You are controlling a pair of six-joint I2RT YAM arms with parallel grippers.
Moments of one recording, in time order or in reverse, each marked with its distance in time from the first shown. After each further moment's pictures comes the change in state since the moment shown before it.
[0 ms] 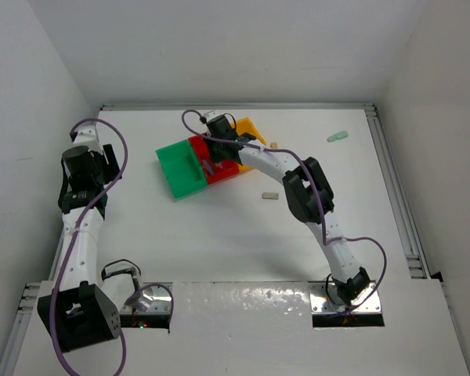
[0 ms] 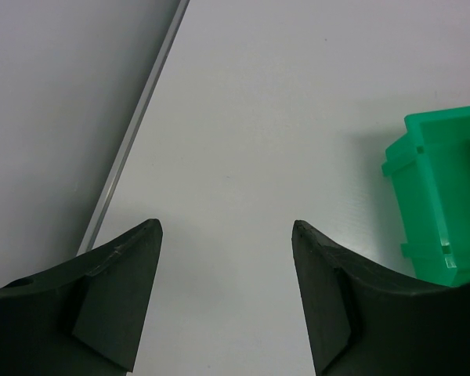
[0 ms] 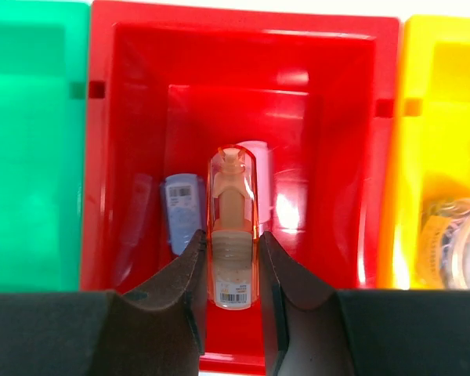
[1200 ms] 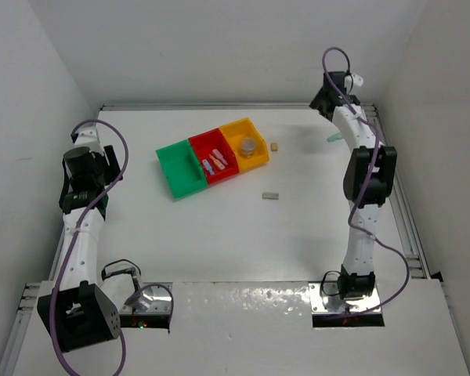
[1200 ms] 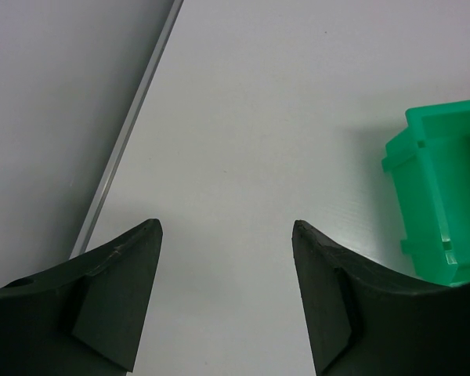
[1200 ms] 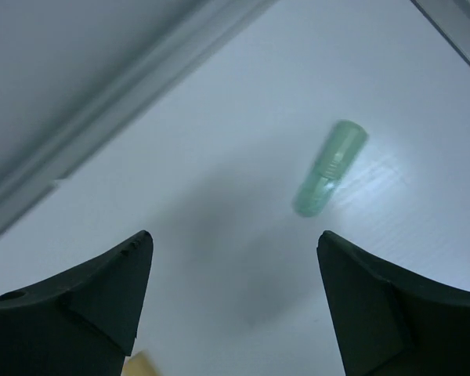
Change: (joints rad) left arm -0.002 0.000 -0.013 0.002 -0.003 -0.007; right arm -0.620 -0.164 0.034 -0.146 0.305 0.436
